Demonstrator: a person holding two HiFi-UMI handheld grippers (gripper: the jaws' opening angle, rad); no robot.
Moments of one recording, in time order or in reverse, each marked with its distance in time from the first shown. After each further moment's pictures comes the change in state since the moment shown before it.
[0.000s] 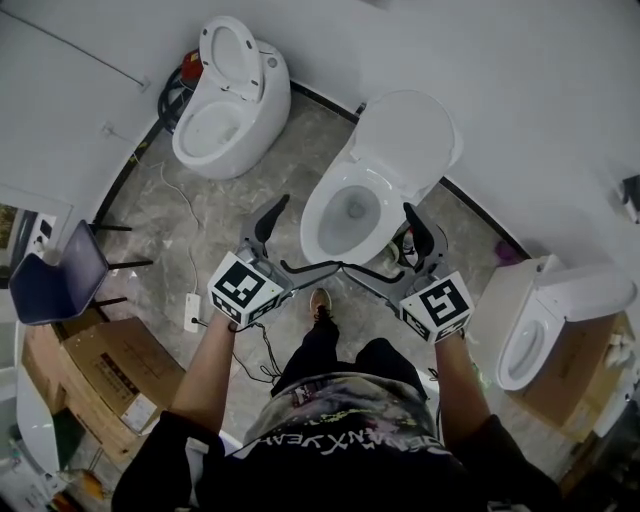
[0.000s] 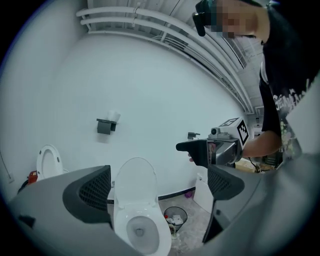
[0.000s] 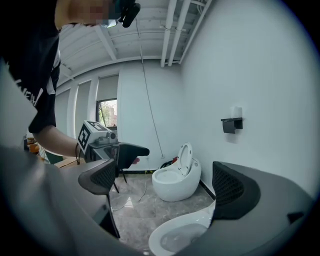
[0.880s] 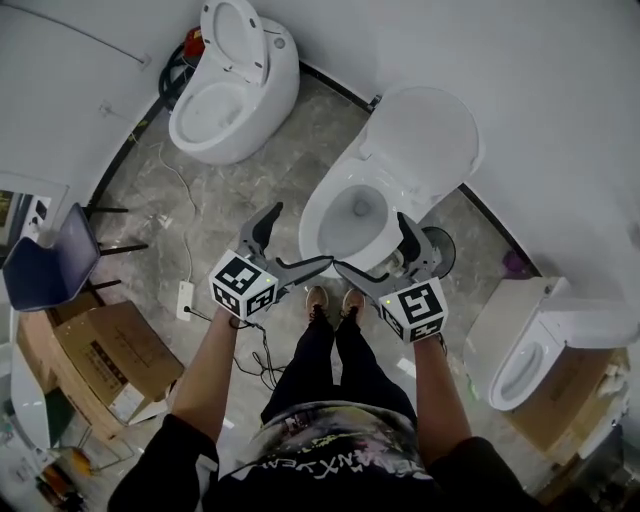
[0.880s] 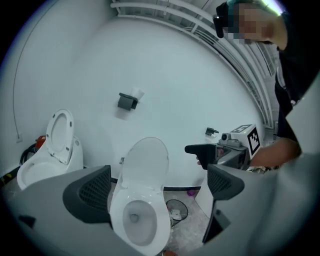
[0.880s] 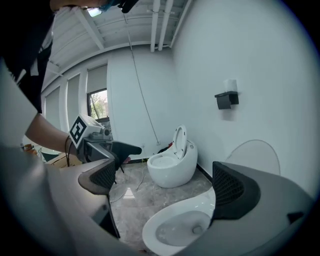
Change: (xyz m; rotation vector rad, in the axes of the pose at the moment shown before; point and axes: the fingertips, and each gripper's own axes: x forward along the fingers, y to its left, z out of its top) left arm 0.060 0.069 -0.114 -0.239 0.084 0.103; right arm 0.070 -0.069 -0.105 0.088 0.115 -0.056
